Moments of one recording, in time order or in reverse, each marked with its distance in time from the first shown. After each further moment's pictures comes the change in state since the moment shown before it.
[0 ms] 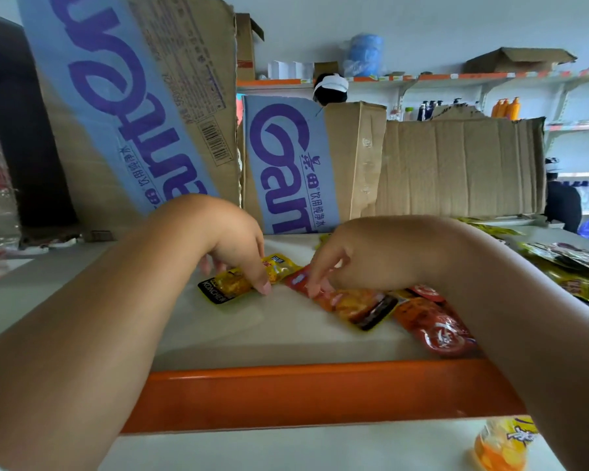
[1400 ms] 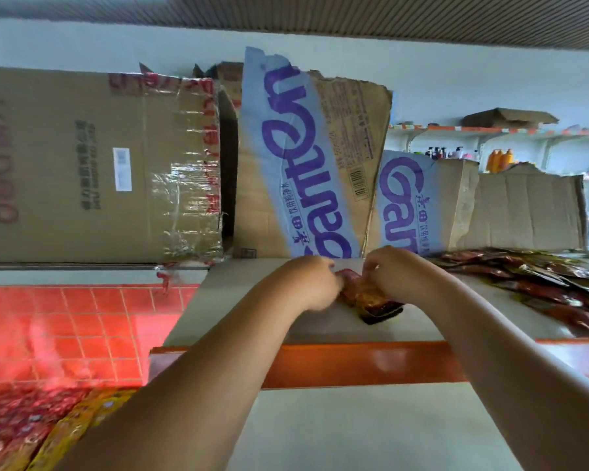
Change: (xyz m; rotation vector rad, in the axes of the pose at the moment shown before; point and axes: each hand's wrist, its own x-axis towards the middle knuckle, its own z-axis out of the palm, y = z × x) left_hand -0.073 -0.167 0.072 -0.506 0.338 0.263; right_hand 0.116 -0.184 0.038 0.060 0.297 0.516
